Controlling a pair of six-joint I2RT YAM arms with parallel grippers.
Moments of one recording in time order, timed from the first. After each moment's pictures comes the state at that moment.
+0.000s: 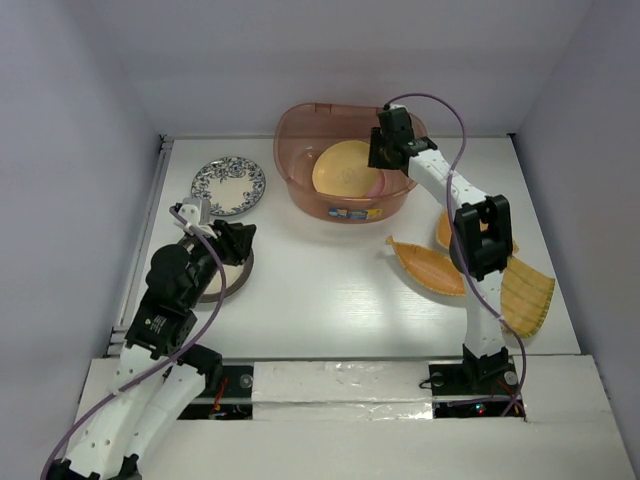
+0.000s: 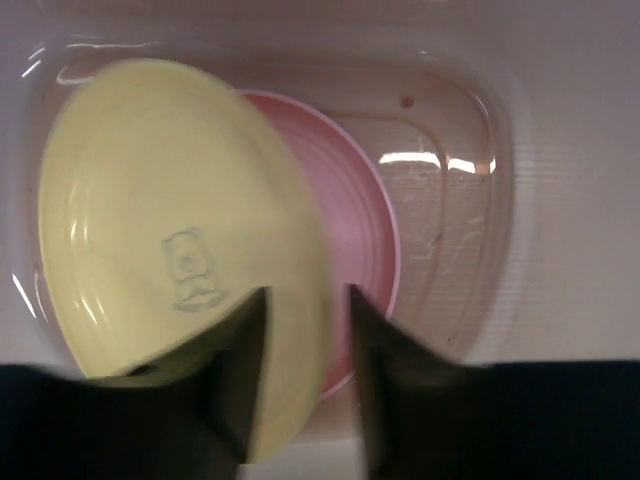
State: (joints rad) left arm -0.38 0.52 0.68 -0.23 0.01 -0.36; right arm 0.36 2.17 1.95 -0.48 0.19 0.35
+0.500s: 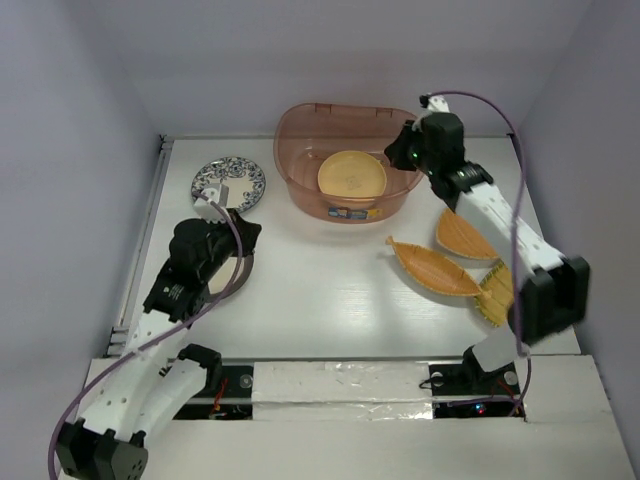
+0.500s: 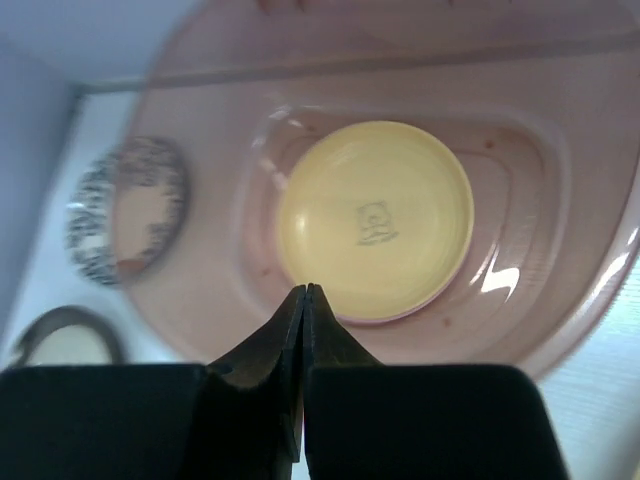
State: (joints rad) left arm -0.33 0.72 0.68 -0.22 0.09 -0.40; right arm 0.36 1.64 1.51 -0.24 0.01 0.40
